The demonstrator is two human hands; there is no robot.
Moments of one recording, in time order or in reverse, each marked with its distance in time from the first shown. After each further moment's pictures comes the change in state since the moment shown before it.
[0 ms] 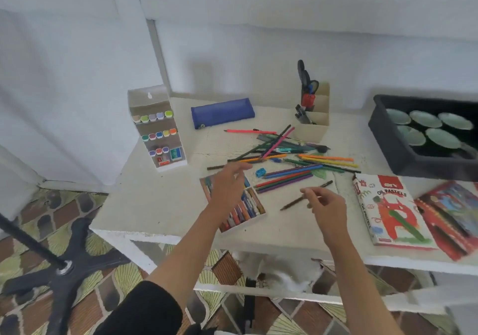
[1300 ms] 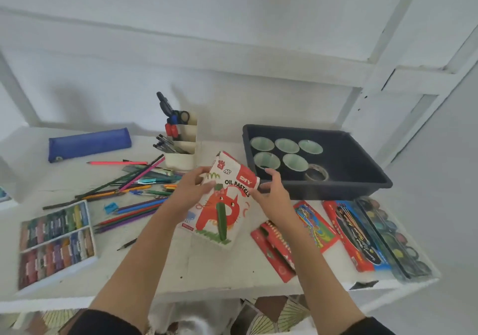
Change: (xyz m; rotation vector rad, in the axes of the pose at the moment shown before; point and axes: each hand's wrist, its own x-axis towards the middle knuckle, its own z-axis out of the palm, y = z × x) left_hand 0.017 0.173 0.222 -0.335 -0.320 -0.301; right_hand 0.127 0.007 -0.237 -0.199 -0.194 0.072
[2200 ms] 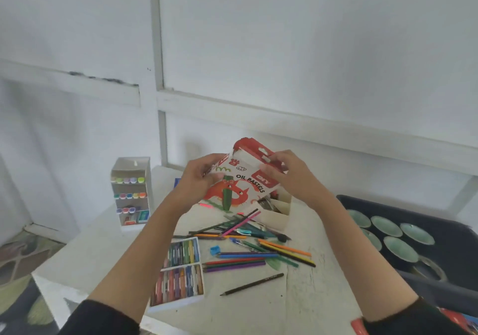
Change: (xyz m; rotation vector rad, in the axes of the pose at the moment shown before) left_hand -0.076 0.079 -0.214 0.085 0.252 0.681; right_hand 0.014 -0.237 0.101 -0.141 -0.211 -0.705
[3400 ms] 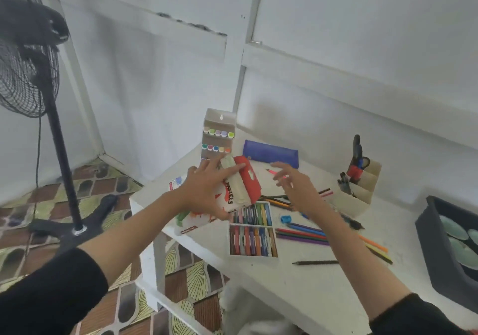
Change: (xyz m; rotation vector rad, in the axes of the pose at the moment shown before) left_hand -0.099 -0.114 -0.163 1.118 -0.253 -0.177; right_hand -0.001 0.003 0.196 -0.142 -0.319 -0.094
